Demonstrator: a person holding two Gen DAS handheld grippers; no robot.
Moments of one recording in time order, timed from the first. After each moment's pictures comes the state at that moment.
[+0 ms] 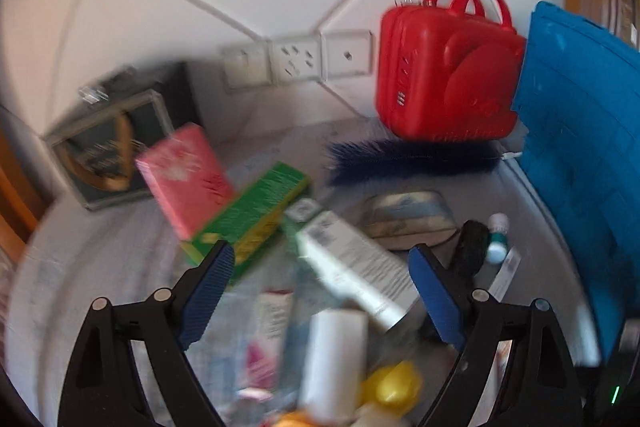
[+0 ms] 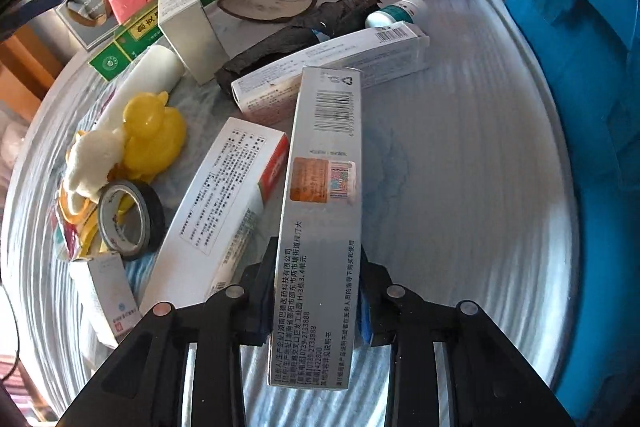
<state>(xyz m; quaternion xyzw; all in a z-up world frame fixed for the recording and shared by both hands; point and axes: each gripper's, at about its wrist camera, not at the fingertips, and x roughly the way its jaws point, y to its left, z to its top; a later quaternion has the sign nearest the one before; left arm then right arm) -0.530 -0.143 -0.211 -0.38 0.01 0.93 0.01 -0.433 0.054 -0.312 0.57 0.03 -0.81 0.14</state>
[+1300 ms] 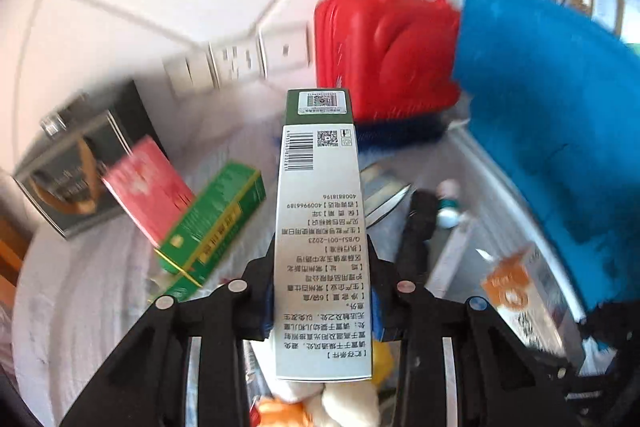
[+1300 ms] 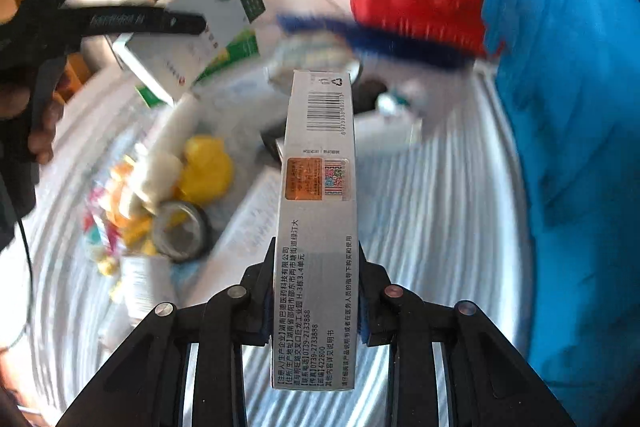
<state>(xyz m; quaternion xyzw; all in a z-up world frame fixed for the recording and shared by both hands) -0.486 -0.127 -0.175 -0.38 0.06 0.92 0.10 -0.390 0.048 -0.236 0.46 0.06 -0.87 0.17</state>
